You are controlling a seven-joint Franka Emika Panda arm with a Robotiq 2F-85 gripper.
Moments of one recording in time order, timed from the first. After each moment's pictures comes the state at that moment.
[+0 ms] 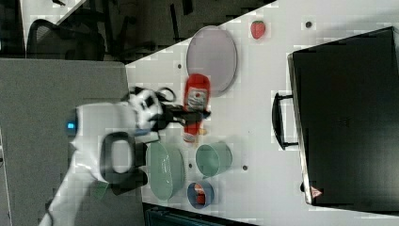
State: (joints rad) arm -0.17 0.06 0.10 -2.21 -0.01 0.70 -0.50
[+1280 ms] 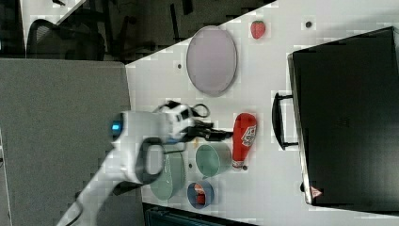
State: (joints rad) arm -0.16 0.11 0.09 -2.30 -0.01 0.75 -0.43
